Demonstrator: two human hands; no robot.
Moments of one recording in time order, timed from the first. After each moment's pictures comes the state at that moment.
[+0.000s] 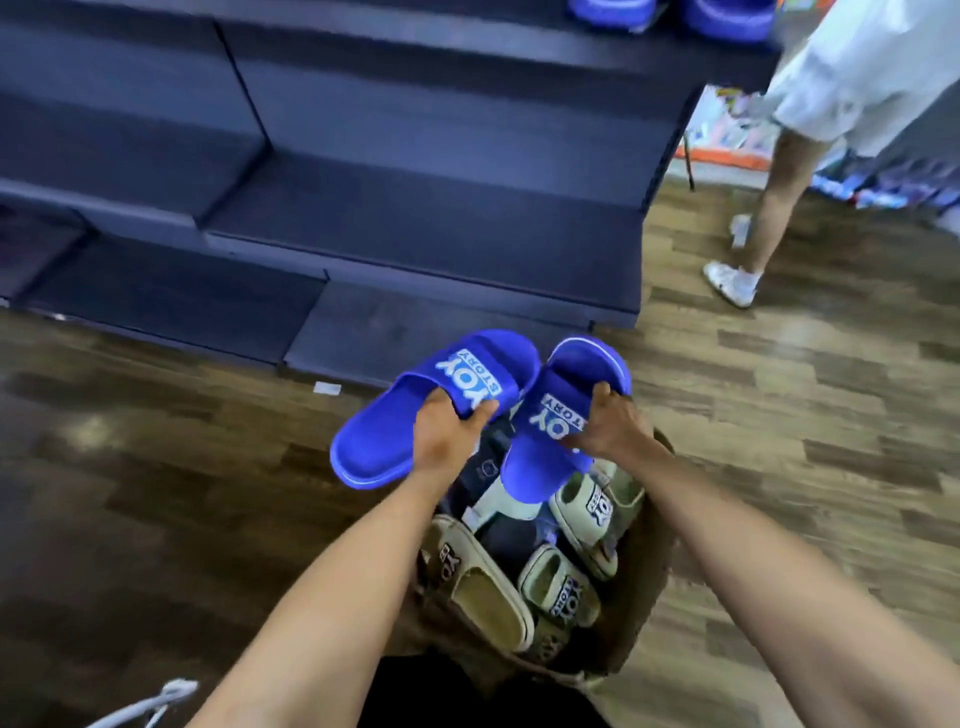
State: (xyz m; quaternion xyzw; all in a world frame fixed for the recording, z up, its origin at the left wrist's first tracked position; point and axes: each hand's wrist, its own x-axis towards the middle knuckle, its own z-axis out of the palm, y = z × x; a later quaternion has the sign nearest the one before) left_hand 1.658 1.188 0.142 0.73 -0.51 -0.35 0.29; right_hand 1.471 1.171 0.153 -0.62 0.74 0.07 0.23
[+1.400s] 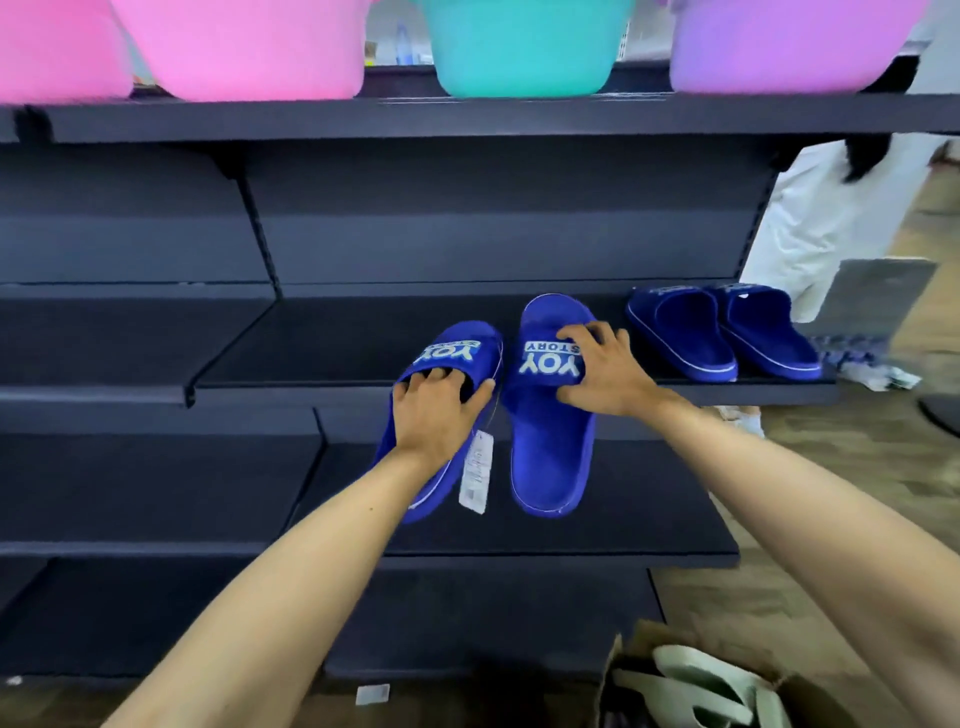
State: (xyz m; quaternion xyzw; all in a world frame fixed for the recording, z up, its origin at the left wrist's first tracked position) left_hand 1.887 0.883 0.404 0.59 -0.78 0.02 0.21; right_hand 1.680 0.901 0.432 -0.68 0.70 -0.21 0.07
